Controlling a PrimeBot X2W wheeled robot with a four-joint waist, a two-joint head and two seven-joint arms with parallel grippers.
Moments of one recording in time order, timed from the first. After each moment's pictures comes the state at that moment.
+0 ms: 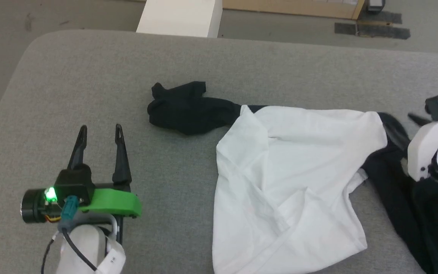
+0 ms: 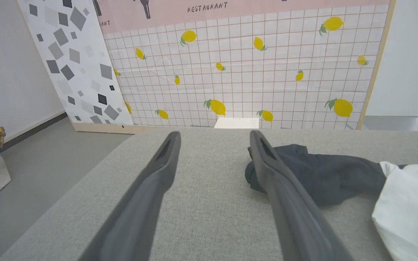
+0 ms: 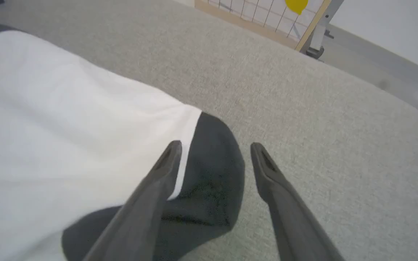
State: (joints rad) left arm -0.18 0.08 -0.02 0.08 -0.04 0.06 -0.26; right arm -0.86 -0.64 1.06 0.88 0.97 0.13 -0.06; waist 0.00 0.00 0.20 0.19
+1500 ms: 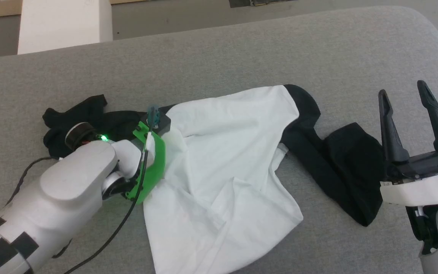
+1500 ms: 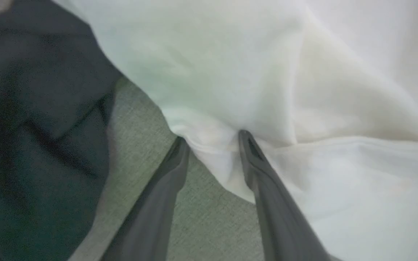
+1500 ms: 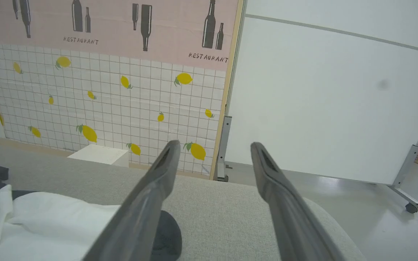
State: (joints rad) left arm -0.93 0.53 -1.21 0.50 -0.87 -0.13 0.72; right arm -0.21 -0.22 0.00 -0.07 0.11 0.13 -0.26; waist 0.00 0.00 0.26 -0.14
